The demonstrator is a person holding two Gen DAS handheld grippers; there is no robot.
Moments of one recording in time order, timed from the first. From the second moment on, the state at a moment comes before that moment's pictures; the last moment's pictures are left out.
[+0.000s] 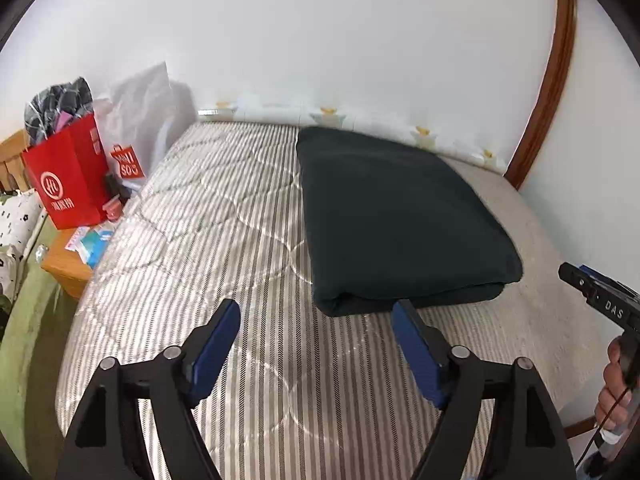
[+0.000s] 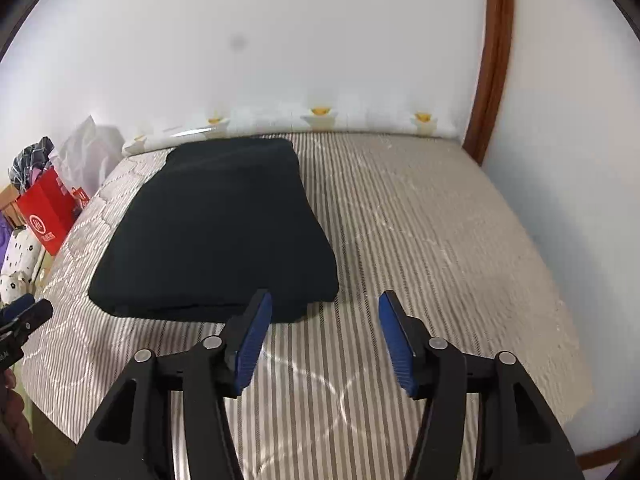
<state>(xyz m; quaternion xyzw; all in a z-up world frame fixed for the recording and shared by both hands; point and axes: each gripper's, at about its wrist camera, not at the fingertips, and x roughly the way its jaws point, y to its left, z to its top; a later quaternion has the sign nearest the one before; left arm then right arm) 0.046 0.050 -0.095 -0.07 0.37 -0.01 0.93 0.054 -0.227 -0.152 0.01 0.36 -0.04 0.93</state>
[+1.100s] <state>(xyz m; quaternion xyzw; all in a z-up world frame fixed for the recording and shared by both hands) -0.051 0.012 -0.025 -0.03 0.31 0.00 0.95 -0.086 -0.207 -0.093 -0.01 0.29 -0.10 0.95</state>
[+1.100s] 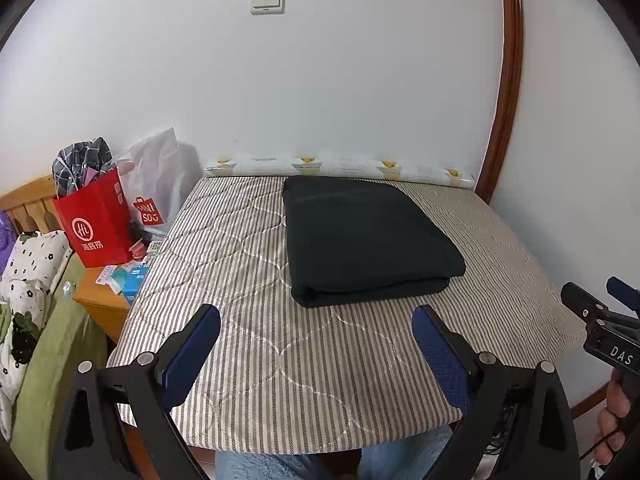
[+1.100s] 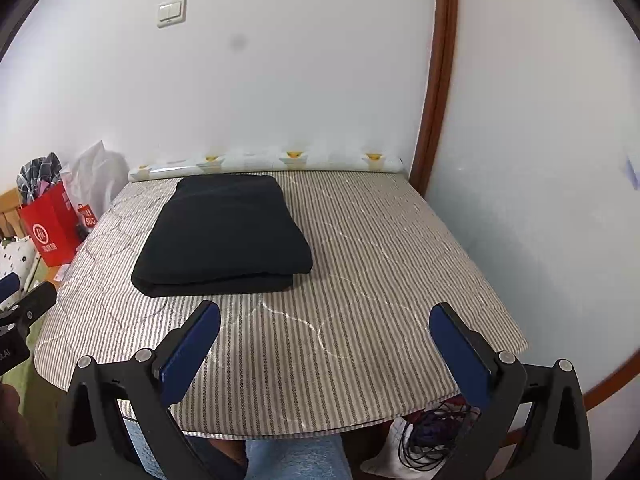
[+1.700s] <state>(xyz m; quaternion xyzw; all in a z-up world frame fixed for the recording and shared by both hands) -0.056 0.009 -0.023 -0.03 0.31 0.00 0.95 -0.091 -0.203 -0.092 -0.01 0.30 -0.11 0.95</state>
